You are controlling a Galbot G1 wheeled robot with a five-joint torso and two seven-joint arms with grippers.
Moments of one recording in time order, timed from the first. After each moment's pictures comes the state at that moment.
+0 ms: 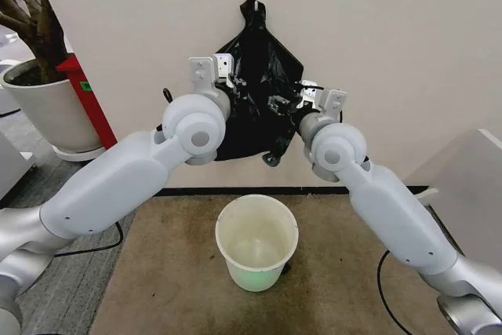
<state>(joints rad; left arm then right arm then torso) 0.06 -0.96 0.36 -1.96 -1.44 0.46 -1.00 -0.40 1.11 -0.08 1.86 1.20 -0.46 0.75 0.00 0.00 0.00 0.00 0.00</state>
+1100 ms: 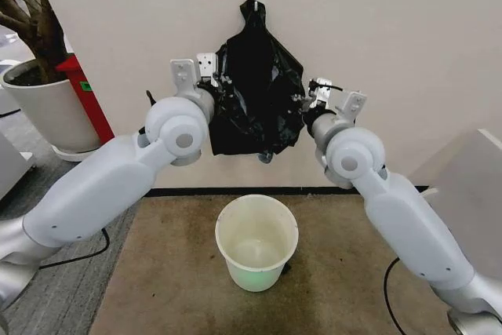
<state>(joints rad) 0.19 -0.85 0.31 -2.00 -1.39 0.44 -0.91 -0.57 1.06 0.00 1.99 1.20 -0.42 0.70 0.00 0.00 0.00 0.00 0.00</state>
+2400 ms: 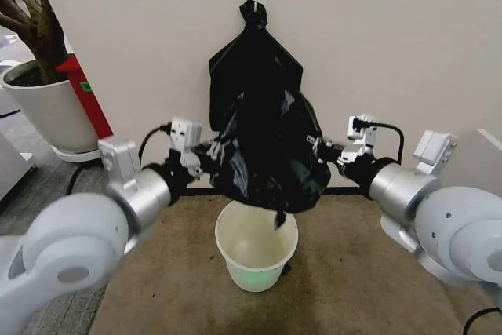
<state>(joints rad) 0.79 -0.42 -0.08 -2.51 -1.47 0.33 -0.59 -0.77 0.67 0.24 2.51 1.86 -0.38 0.92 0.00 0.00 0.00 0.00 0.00</state>
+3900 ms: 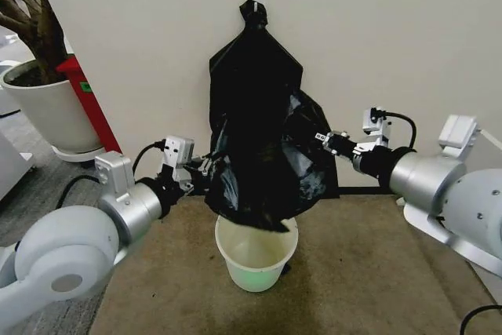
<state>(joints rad) 0.80 -0.31 -0.10 -2.50 -1.51 0.27 -0.51 -0.76 0.65 0.39 2.50 2.14 -0.36 0.94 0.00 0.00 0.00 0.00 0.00</state>
